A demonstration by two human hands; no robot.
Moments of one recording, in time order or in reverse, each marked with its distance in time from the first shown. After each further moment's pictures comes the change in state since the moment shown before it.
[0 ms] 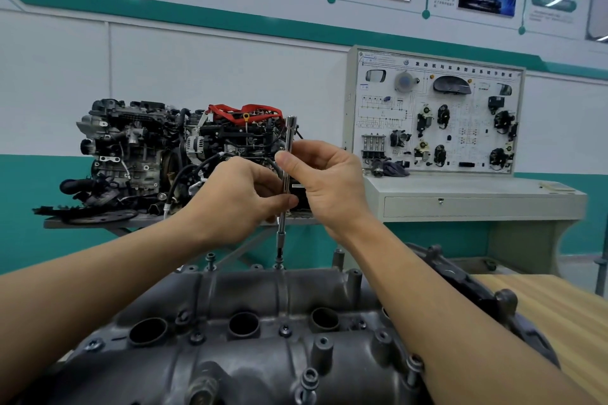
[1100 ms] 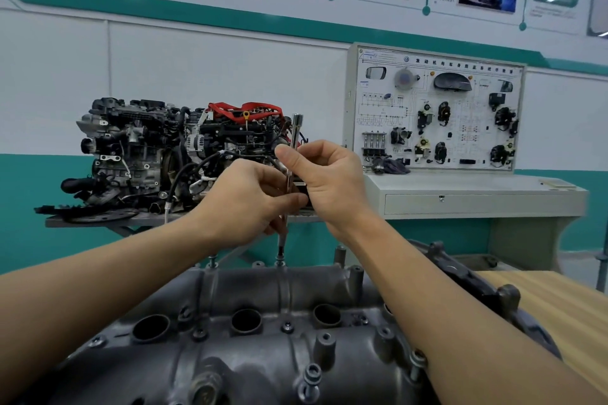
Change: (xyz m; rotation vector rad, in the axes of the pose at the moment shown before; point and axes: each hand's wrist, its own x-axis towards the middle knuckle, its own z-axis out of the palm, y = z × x) left_hand -0.008 0.010 0.006 -0.192 -0.070 -0.081; right_hand -0.001 -0.001 0.002 -0.080 0.040 0.082
